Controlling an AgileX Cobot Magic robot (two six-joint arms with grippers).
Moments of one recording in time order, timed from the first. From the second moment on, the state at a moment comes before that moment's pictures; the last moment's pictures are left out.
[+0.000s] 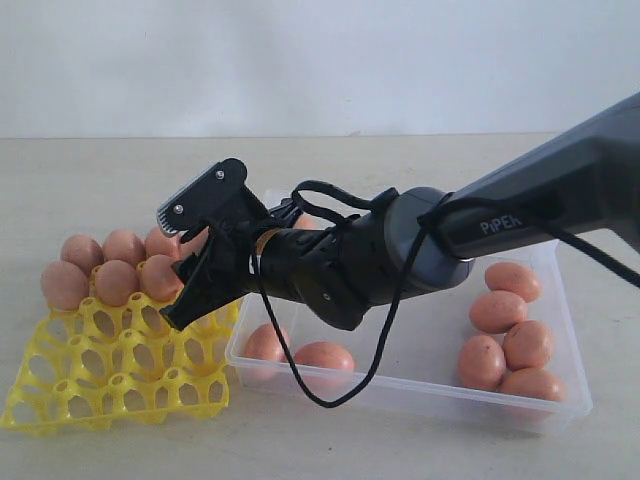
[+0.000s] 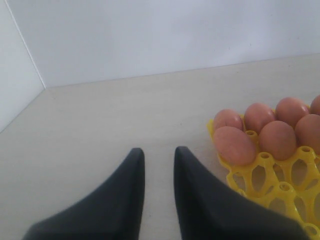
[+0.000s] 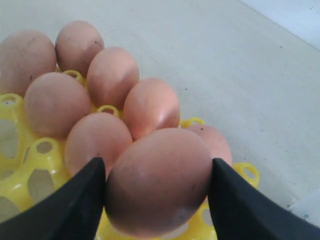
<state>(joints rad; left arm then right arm) 0.09 0.00 0.00 0.23 0.29 -0.09 0.84 2.11 -1.19 -0.03 -0.36 -0.11</state>
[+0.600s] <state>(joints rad) 0.09 0.00 0.00 0.23 0.29 -0.09 0.84 2.11 -1.19 -0.05 -0.34 -0.07</state>
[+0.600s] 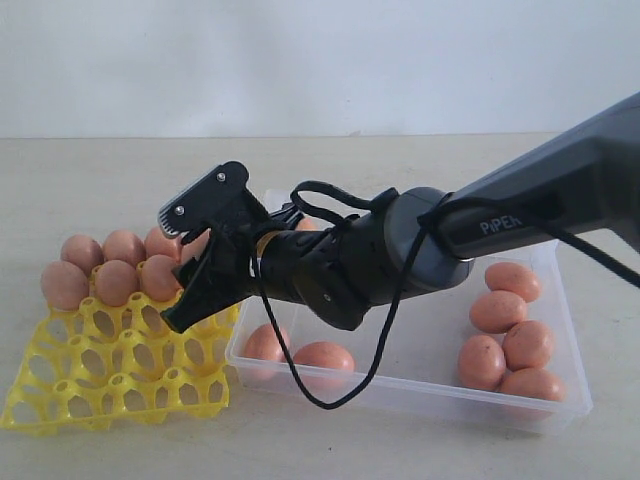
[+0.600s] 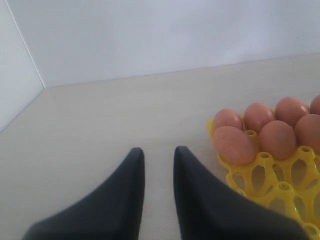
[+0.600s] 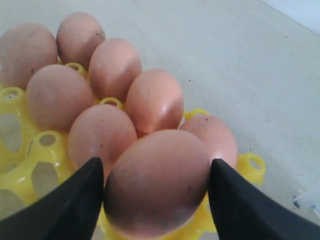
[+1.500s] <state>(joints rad) 0.09 0.00 0.00 0.23 0.29 -0.09 0.79 1.74 -1.19 -0.08 0.09 -0.14</state>
